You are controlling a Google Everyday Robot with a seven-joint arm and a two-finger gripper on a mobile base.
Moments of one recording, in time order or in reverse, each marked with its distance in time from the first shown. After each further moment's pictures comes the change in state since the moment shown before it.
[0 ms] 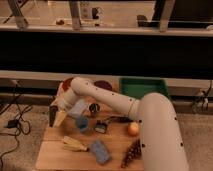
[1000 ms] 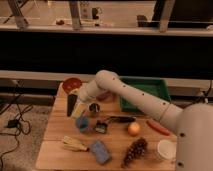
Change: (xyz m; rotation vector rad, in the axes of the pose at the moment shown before) arm 0.033 0.017 -0.140 0.206 0.017 0.034
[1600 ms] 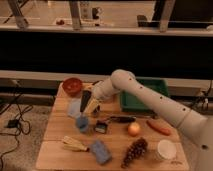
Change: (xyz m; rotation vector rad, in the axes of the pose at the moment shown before) arm 0.044 -0.007 -0.064 0.117 0.042 0.087
